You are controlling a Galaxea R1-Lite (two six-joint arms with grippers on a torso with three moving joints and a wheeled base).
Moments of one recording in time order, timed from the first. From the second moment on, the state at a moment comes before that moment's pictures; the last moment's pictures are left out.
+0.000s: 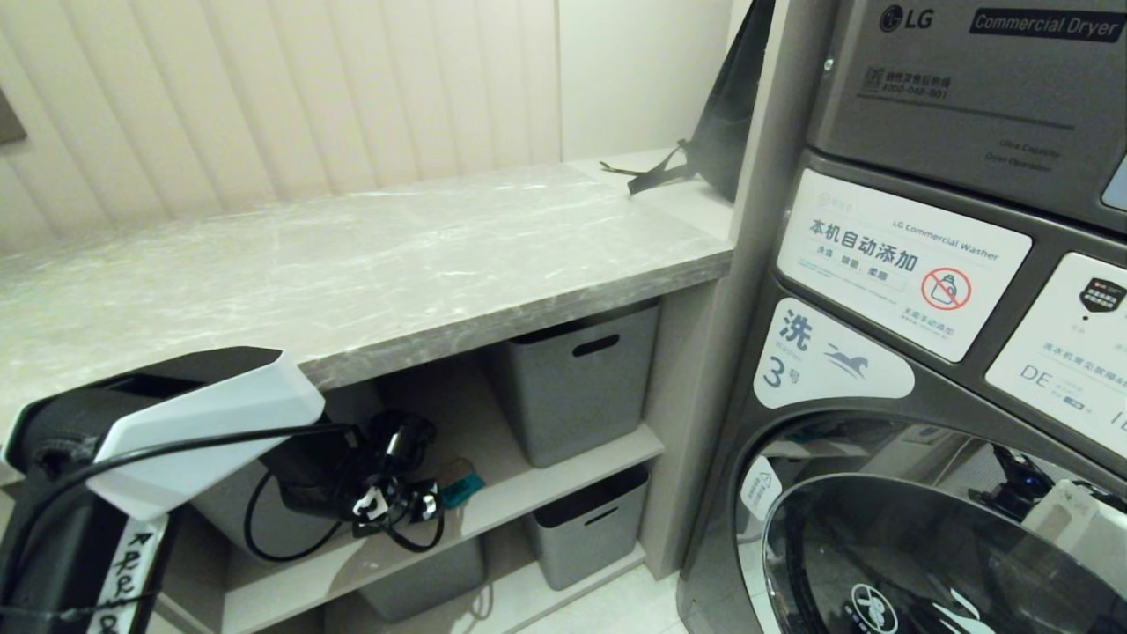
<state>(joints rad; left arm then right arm) -0.24 2.40 -1.08 -0.31 0.24 -0.42 0.00 0.00 0.00 0.00 0.00 -0.01</state>
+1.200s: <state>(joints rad) -0.23 2.36 -1.02 -0.29 0.18 -0.46 0.00 0.00 0.00 0.00 0.00 -0.01</state>
